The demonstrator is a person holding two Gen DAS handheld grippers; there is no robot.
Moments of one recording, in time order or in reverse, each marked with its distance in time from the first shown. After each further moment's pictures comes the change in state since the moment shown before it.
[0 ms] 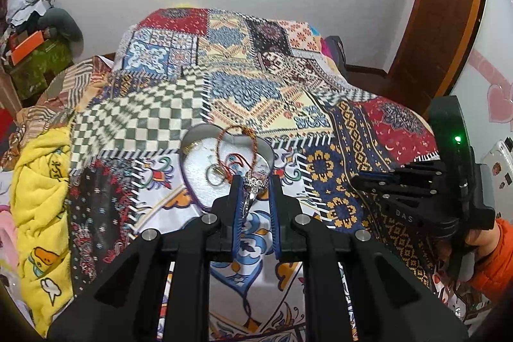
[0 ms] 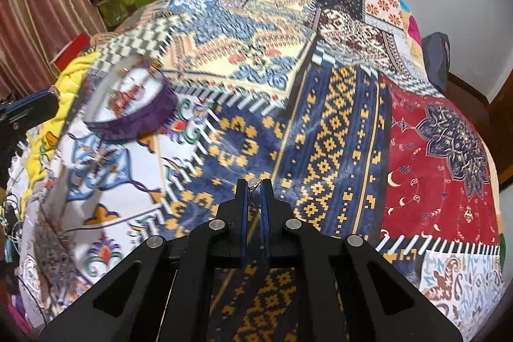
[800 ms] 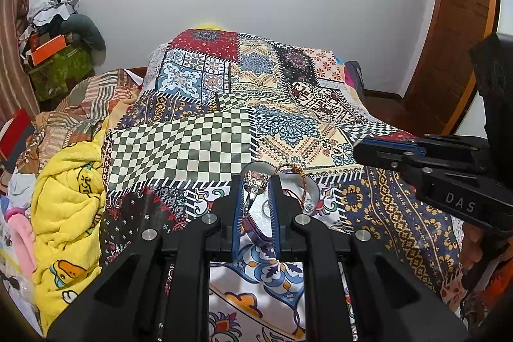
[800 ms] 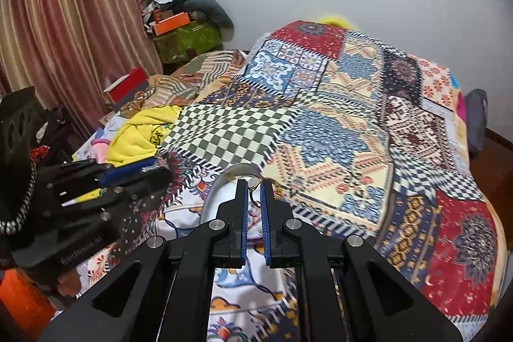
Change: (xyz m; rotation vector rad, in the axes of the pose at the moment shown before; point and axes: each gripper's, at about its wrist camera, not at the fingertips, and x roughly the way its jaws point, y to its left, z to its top) left arm -0.020 0.045 0.023 -0.051 -0.086 0.064; right arm -0.026 0.079 0.078 -0.099 -0.193 0.198
